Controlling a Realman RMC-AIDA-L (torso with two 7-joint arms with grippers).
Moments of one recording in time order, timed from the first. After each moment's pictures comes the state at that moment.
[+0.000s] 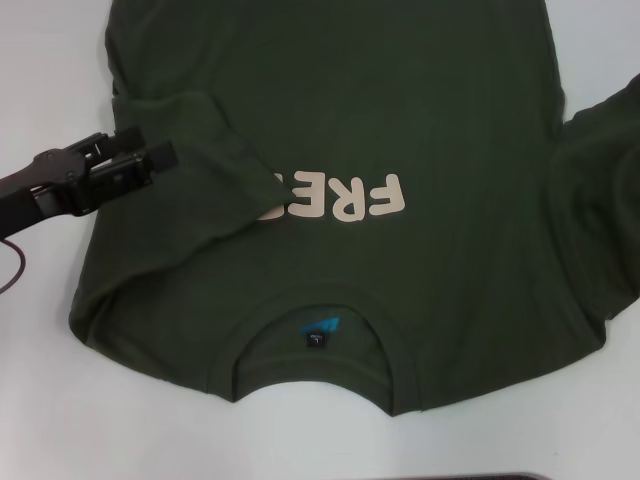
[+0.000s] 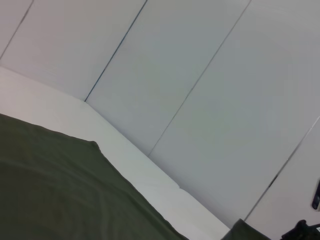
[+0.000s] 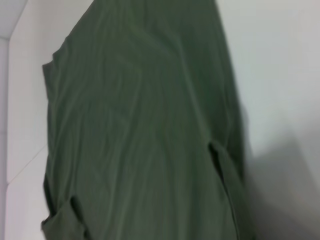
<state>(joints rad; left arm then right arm) -0.39 -2.13 0.40 0.67 1.98 1.71 -1.58 0.49 1.78 -0.52 -0.64 -2.27 -1.58 2.63</state>
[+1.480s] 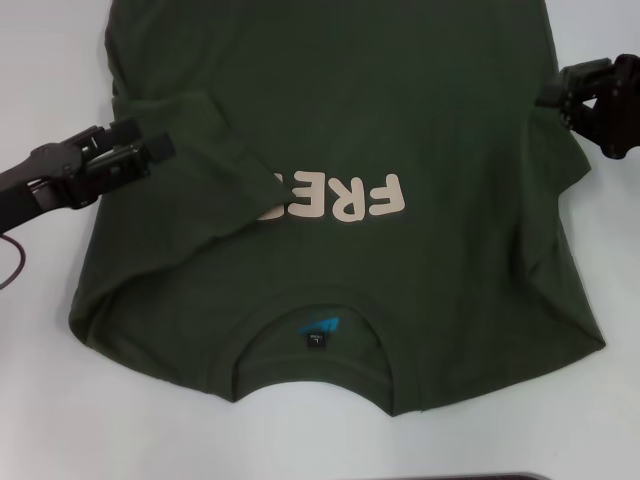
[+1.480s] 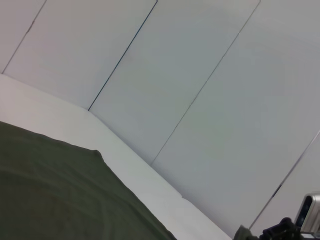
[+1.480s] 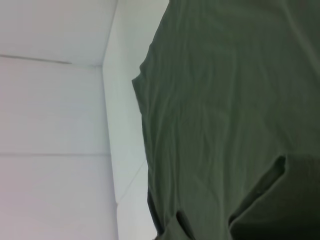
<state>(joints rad) -0.39 -2.14 0.39 0.67 1.95 1.71 -1.58 0.54 1.92 -0.43 -0.46 -2.10 -1.47 2.58</state>
